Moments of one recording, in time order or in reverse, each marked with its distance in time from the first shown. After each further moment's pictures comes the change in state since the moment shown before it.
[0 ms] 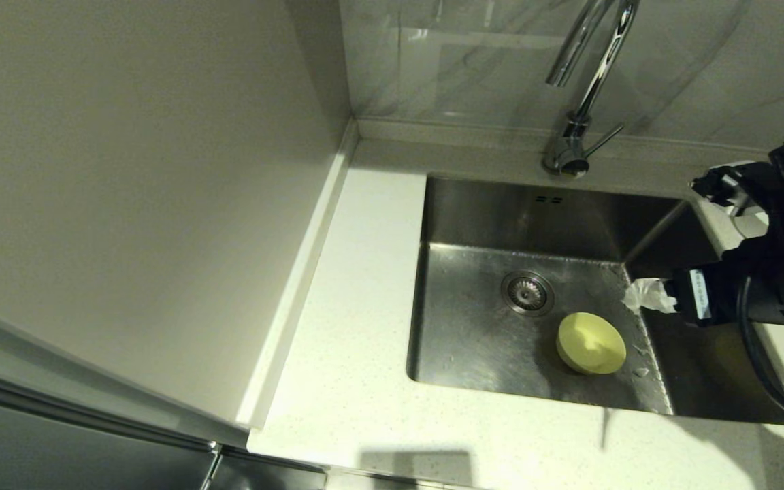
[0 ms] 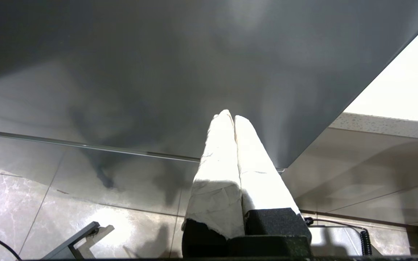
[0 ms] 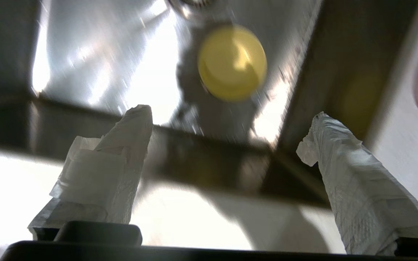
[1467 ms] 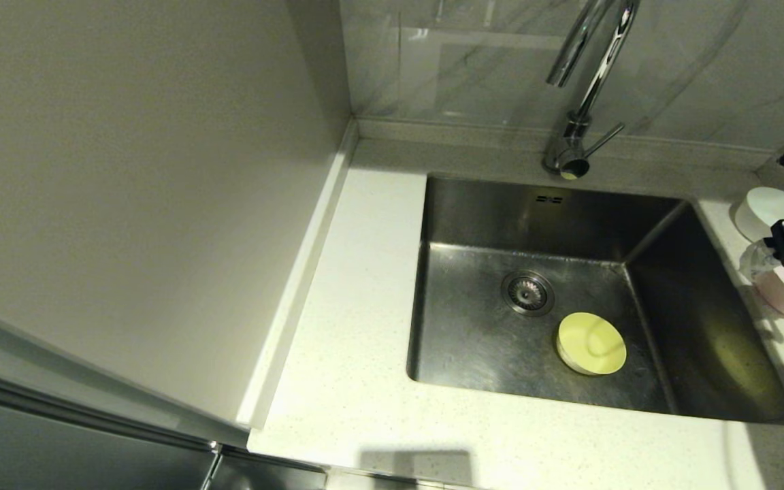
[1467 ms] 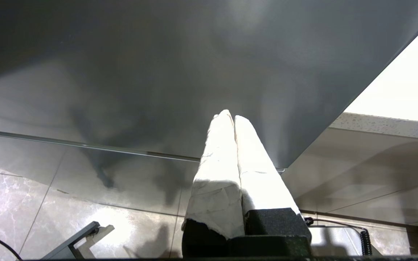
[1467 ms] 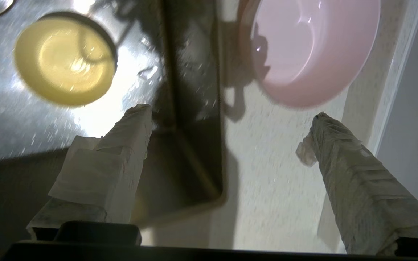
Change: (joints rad) left arm 0.000 0.000 0.000 0.000 0.000 0.000; right arm -0.586 0.330 -0.551 0.428 0.114 -0.117
